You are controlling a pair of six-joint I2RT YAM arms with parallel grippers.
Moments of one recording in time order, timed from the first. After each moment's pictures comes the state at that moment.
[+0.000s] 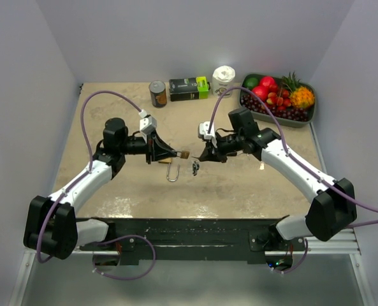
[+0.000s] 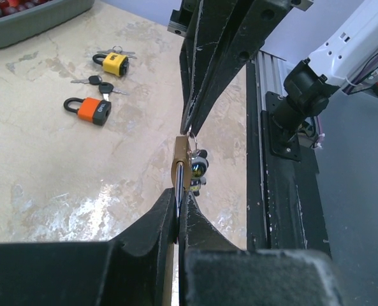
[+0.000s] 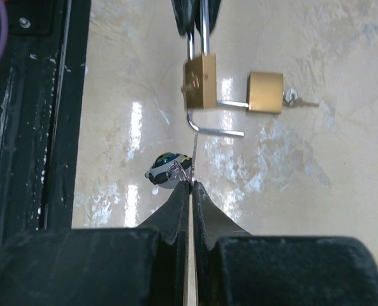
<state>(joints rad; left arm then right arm) -0.29 1.24 0.73 0.29 1.15 -0.10 0.54 1.40 1.16 -0.55 -0.84 -0.68</state>
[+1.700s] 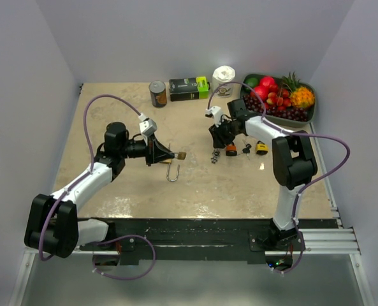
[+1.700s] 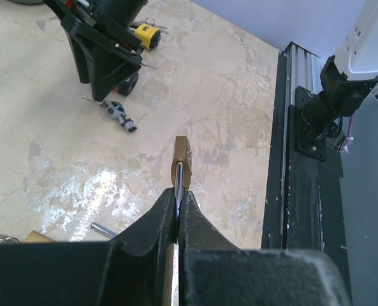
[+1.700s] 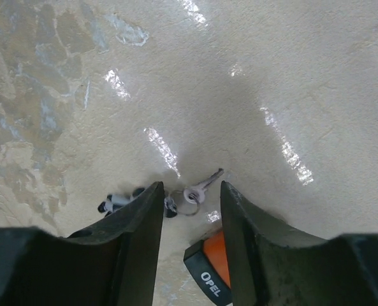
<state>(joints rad) -0.27 1.25 0.68 0.26 1.05 -0.07 0.32 1.96 1.38 -0.47 -0.43 -0.43</state>
